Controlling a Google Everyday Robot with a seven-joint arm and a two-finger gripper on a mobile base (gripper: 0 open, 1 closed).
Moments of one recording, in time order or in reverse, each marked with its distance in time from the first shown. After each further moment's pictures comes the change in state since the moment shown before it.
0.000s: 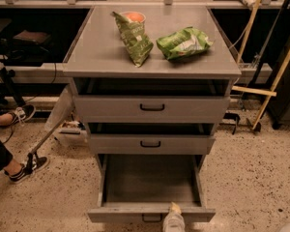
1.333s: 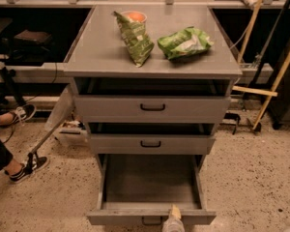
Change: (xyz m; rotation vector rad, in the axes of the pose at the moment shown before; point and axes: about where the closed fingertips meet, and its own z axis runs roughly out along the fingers) arm 0.006 0.022 -0.011 -0.041 -0.014 0.013
